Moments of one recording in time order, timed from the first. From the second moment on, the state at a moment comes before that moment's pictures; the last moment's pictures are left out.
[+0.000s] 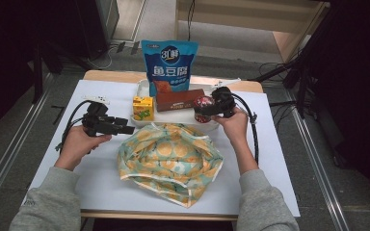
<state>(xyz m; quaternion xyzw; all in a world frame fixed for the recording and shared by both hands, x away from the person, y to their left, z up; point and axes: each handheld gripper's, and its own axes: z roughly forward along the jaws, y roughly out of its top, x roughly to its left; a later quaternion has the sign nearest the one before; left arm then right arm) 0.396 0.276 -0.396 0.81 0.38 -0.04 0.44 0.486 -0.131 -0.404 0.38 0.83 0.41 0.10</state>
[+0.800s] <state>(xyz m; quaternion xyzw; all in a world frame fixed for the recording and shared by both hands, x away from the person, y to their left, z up) 0.396 0.275 -0.397 0.81 0.38 -0.04 0.44 0.491 -0.127 -0.424 0.38 0.83 0.40 0.09</state>
